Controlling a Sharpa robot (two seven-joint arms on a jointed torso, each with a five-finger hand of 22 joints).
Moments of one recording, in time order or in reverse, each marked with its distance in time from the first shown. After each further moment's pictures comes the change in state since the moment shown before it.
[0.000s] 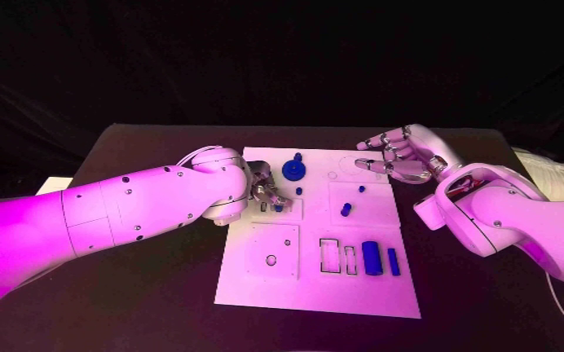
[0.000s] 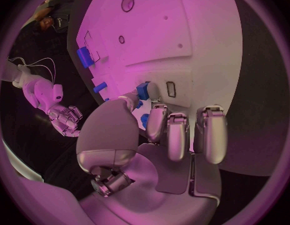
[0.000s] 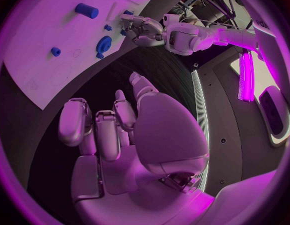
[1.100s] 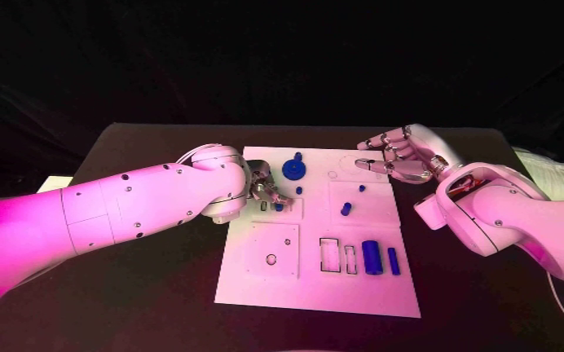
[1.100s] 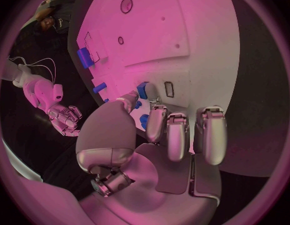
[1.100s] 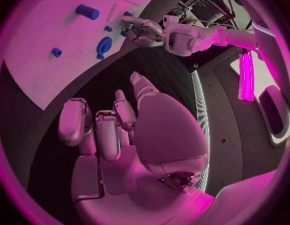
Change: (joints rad) left arm 0.002 -0.001 0.002 -0.011 0.008 0.021 0.008; left_hand -0.095 -0.004 -0.064 -0.001 0.000 0.014 -0.007 0.010 0.017 0.011 -0.004 0.017 0.015 0.003 -0.004 0.000 0.000 0.002 0.004 -0.004 0.019 0.000; right arm 0.000 -0.002 0.000 -0.002 0.000 0.010 -0.001; right_hand -0.004 -0.004 -0.003 0.003 0.000 0.000 0.000 0.000 0.000 -0.001 0.002 0.000 -0.002 0.000 0.000 0.000 0.000 0.000 -0.004 0.004 0.000 -0.003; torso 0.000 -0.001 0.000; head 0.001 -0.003
